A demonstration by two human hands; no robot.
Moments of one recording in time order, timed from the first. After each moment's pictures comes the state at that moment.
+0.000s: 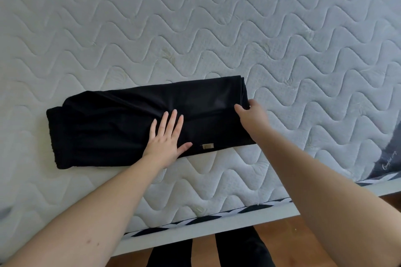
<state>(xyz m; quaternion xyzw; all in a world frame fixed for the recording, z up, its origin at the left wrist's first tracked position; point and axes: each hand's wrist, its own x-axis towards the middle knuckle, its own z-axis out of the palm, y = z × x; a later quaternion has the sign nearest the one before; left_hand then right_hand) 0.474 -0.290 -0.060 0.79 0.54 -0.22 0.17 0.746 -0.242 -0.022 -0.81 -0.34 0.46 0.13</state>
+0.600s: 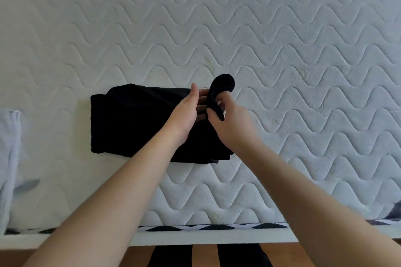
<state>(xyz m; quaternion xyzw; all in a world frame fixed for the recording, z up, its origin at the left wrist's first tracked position) 0.471 -0.211 0.066 0.27 0.62 0.30 0.67 0.602 -0.229 0.083 -0.66 -0.62 0.39 0.15</state>
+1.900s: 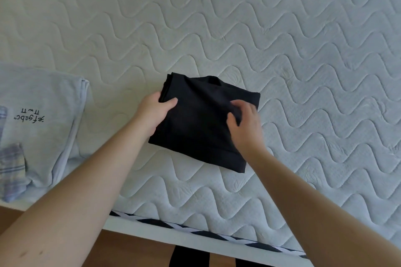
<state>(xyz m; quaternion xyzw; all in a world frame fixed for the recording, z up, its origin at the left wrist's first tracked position) 0.202 -0.252 -0.003 0.23 0.77 0.30 0.52 0.446 -0.235 0.016 -0.65 -0.64 0.38 0.17</state>
